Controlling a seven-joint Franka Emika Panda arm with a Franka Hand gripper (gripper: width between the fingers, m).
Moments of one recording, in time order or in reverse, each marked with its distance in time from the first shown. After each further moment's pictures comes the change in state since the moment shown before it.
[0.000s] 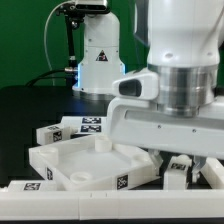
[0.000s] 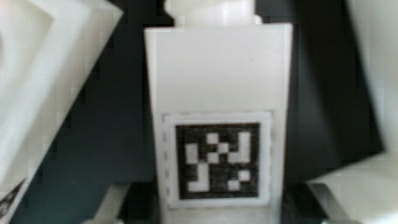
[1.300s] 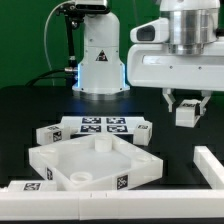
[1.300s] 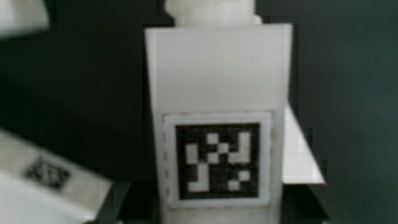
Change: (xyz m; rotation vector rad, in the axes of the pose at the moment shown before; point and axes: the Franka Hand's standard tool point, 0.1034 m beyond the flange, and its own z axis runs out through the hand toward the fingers) arm -0.121 0.011 -0.048 0.024 -0.033 0.057
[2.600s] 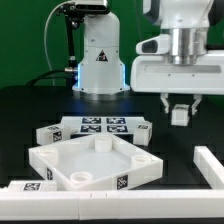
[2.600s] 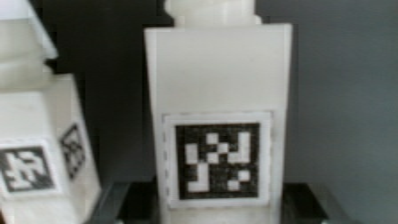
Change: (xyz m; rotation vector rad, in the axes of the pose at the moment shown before) arm -0.090 0.047 0.053 -0.028 0.047 -0.121
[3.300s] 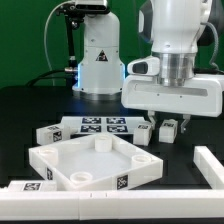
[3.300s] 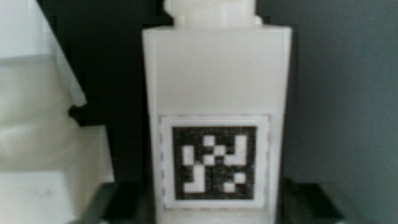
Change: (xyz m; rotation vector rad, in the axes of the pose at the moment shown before) arm -0.007 0.005 0.021 -0.024 0.002 -0.009
